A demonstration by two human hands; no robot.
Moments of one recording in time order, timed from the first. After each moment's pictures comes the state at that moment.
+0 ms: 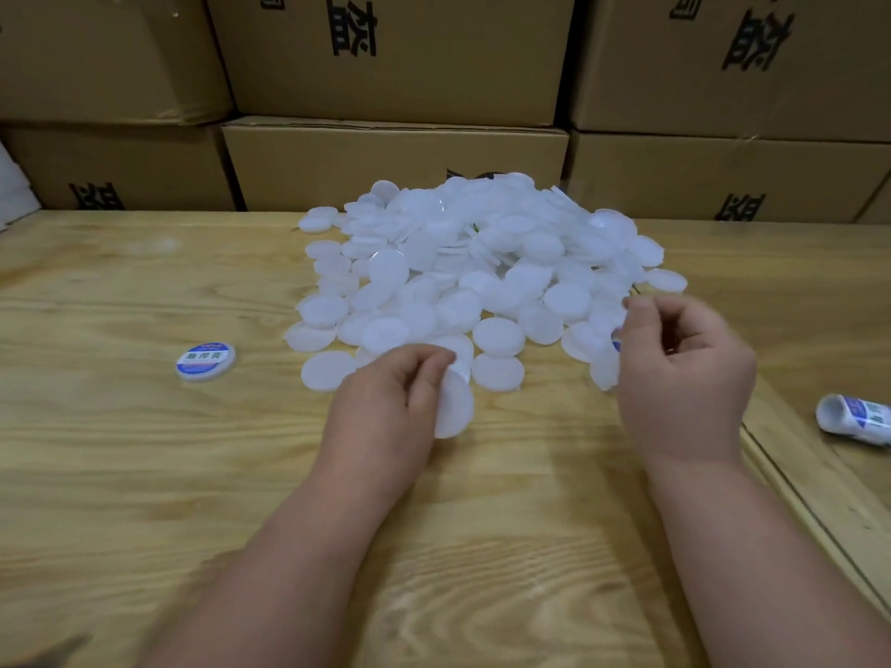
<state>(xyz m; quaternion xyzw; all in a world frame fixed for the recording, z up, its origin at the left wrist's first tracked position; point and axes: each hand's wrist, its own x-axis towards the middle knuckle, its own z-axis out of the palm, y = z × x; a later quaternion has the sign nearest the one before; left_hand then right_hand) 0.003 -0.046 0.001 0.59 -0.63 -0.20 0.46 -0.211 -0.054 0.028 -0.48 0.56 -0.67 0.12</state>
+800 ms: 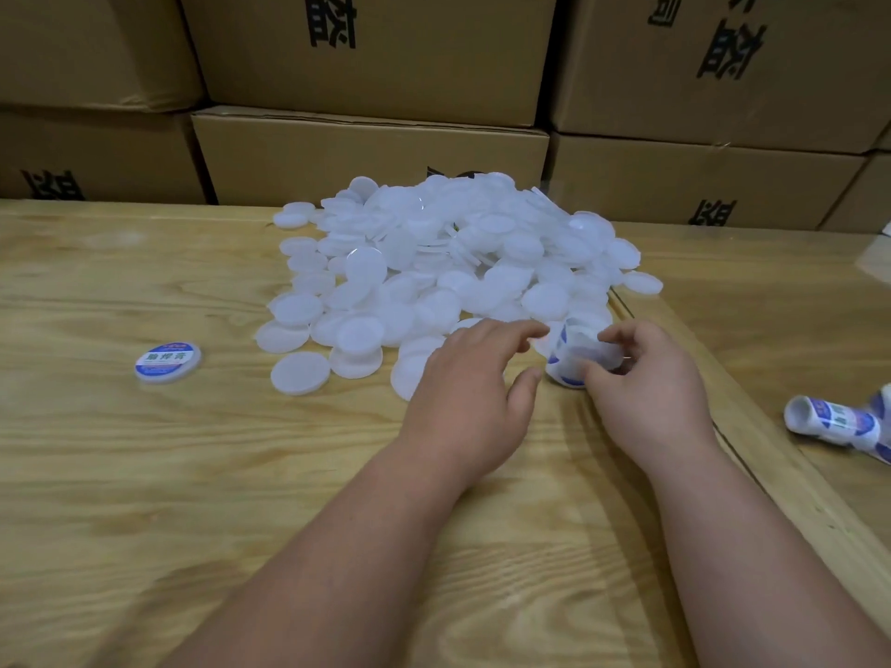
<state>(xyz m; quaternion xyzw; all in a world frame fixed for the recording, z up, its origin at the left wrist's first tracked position) -0.069 -0.074 0.003 0.49 -0.76 -0.18 0.40 -0.245 -0.075 0.006 -0.53 0.71 -0.44 0.15</state>
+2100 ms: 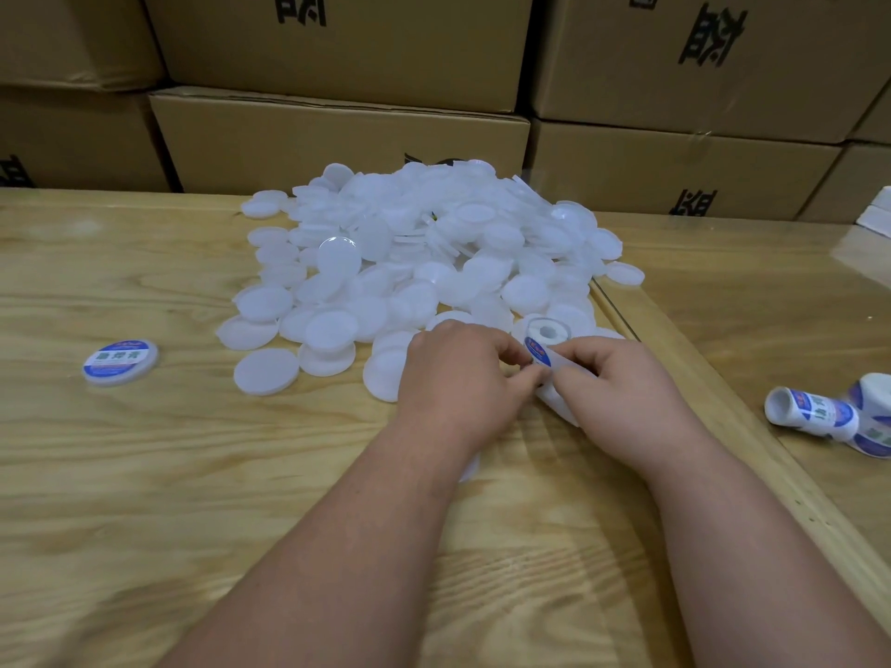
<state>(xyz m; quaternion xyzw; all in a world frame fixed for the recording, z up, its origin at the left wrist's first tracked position) -0.091 -0.096 0.007 0.57 -0.73 -0.17 0.34 -0.248 -0.067 0.015 -0.62 0.63 -0.37 0.28</state>
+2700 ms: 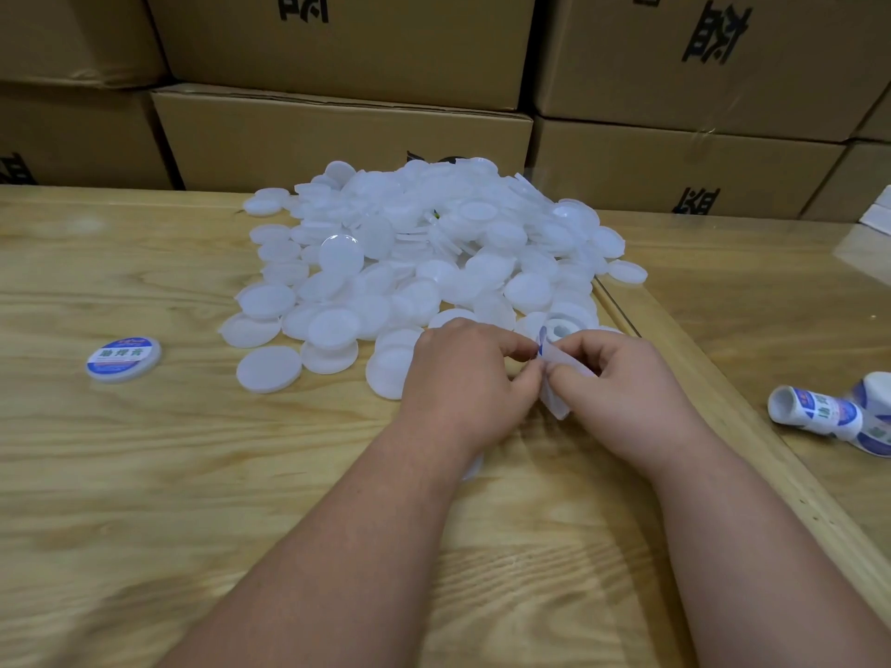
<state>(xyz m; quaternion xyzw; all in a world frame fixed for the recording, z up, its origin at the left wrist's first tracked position) -0.090 -0.091 0.005 0.54 -0.74 -0.17 0.37 -0.245 -0.065 0.016 -0.61 0.62 -0.41 0.29</state>
